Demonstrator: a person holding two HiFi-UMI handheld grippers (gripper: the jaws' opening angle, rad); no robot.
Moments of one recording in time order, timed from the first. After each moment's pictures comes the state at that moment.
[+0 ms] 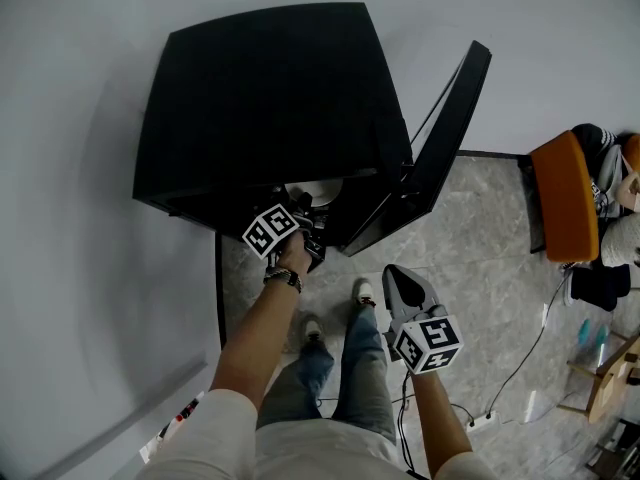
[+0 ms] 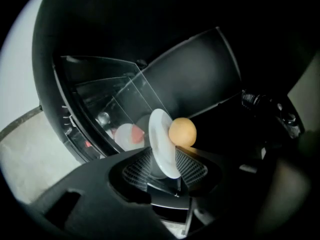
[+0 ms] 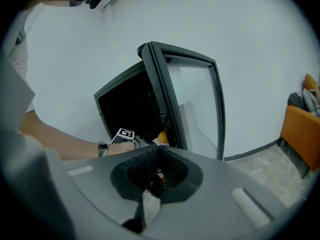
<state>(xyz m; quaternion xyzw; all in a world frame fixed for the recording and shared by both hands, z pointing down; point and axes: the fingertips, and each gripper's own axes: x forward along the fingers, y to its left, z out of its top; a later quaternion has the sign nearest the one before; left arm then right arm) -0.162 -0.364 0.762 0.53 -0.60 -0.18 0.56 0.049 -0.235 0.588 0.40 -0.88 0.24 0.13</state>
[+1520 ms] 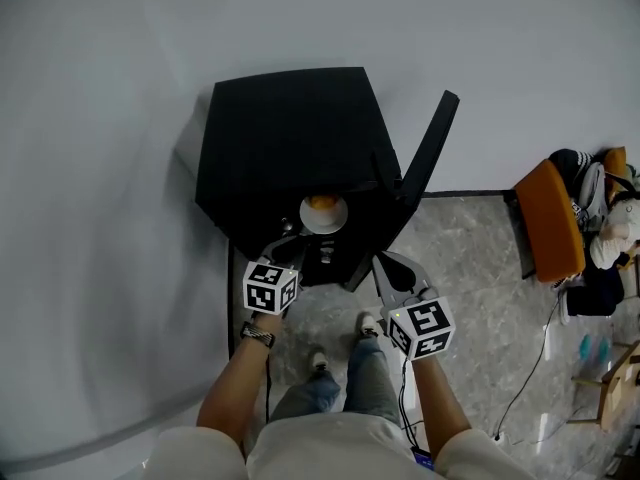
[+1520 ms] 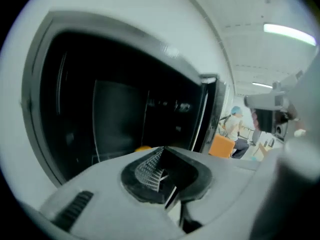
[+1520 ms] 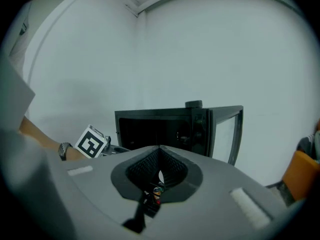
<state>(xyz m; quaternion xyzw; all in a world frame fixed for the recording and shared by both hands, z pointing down) -0.151 -0.264 0.574 0.81 -0.54 0.12 0.20 -0.006 -0.226 0.461 0.37 -0.92 0.09 0.11</state>
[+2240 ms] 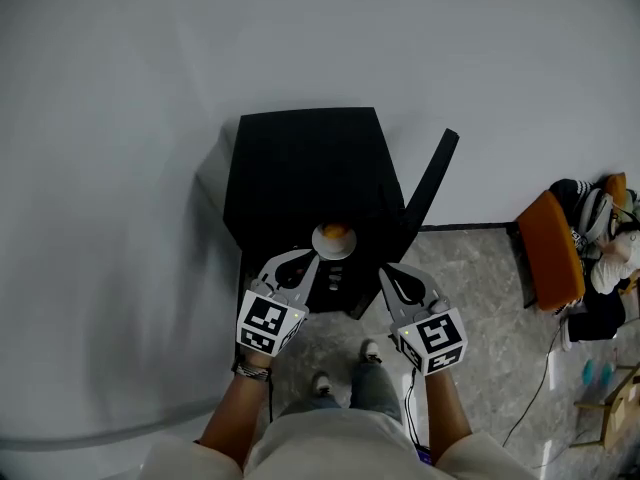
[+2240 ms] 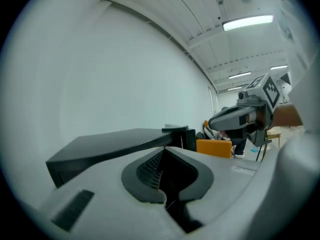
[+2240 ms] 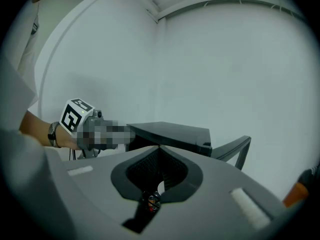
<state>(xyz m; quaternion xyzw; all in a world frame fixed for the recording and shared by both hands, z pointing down) -0.128 -0.212 0.398 0.85 -0.52 0.11 0.01 -0.016 -0.205 0.376 0.33 -0.94 0.00 0.11</state>
